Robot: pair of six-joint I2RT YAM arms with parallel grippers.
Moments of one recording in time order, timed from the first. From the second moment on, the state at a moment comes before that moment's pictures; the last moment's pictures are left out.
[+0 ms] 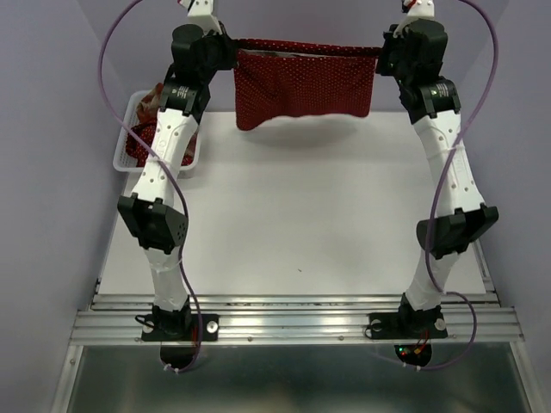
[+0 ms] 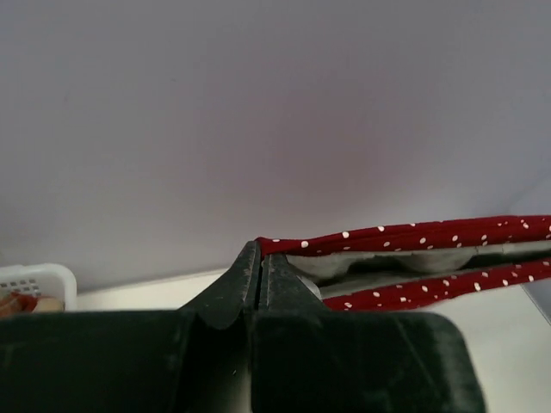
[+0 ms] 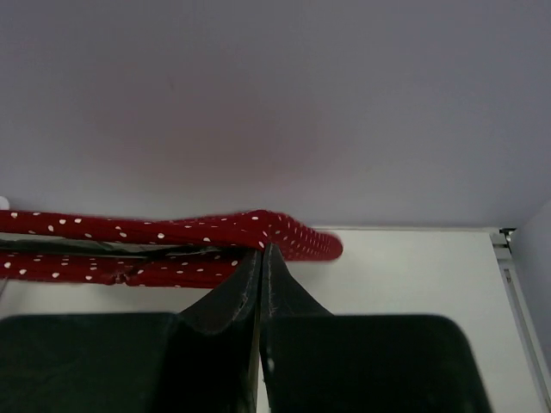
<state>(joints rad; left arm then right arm) -0.26 2.03 2.38 -0.33 0.04 -0.23 0.21 1.94 2.41 -0.58 0.21 0.08</state>
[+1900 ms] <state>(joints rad) -0.45 1.92 1.24 -0.07 0.05 -0.53 0.18 1.55 0.88 -0.51 -0.15 0.49</state>
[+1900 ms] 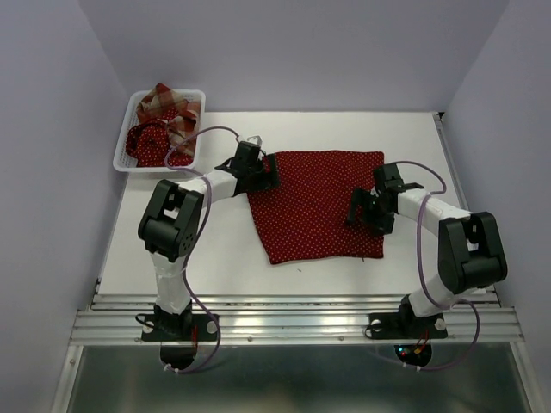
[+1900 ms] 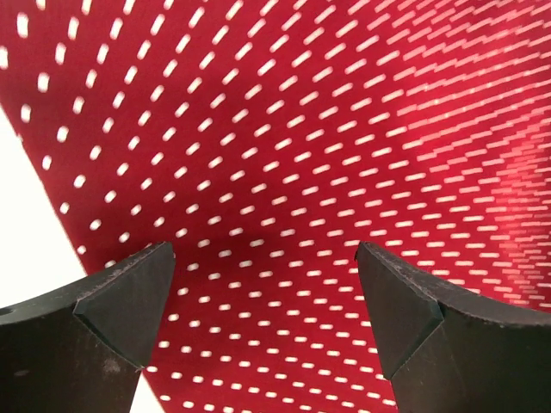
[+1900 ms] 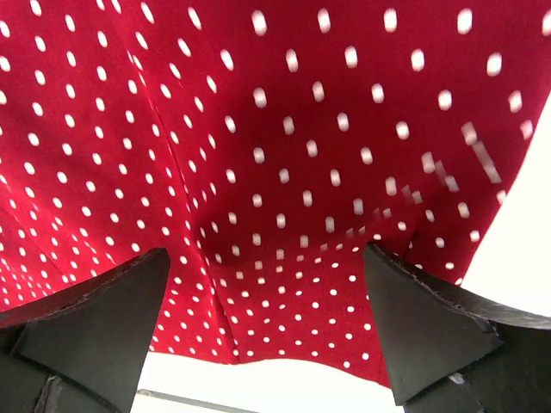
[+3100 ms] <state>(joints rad) -0.21 1.84 1.34 -0.26 -0.10 -0.54 1.08 1.72 1.33 -0.54 0.31 0.31</state>
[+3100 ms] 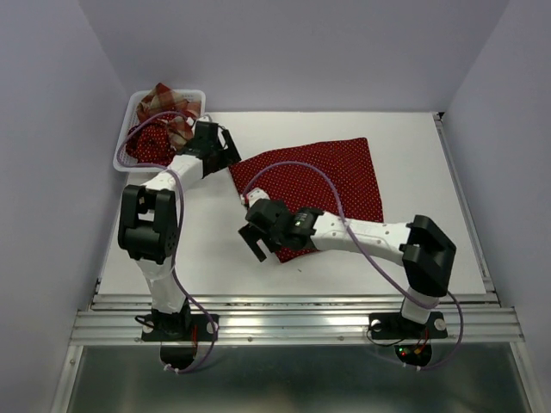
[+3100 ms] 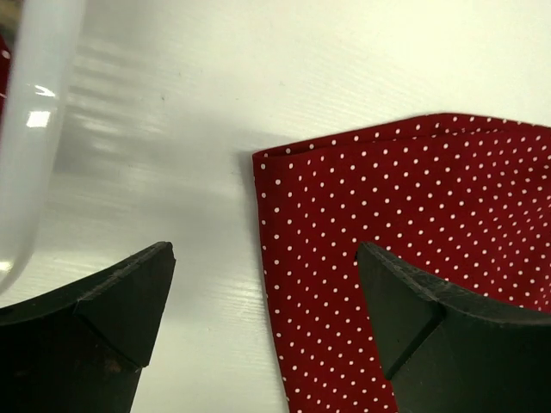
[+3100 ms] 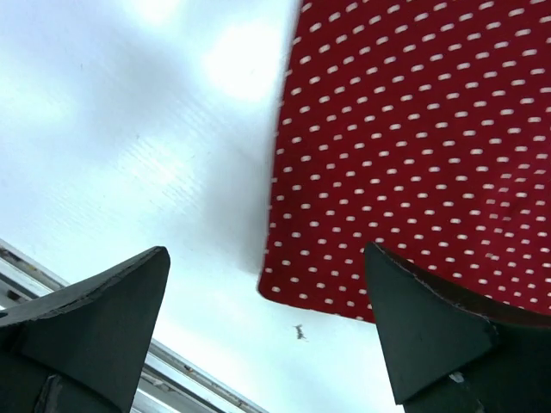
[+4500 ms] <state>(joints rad) -0.20 1.82 1.33 -0.31 -0.12 -0.55 1.16 1.83 1.33 -0.54 0.04 0.36</state>
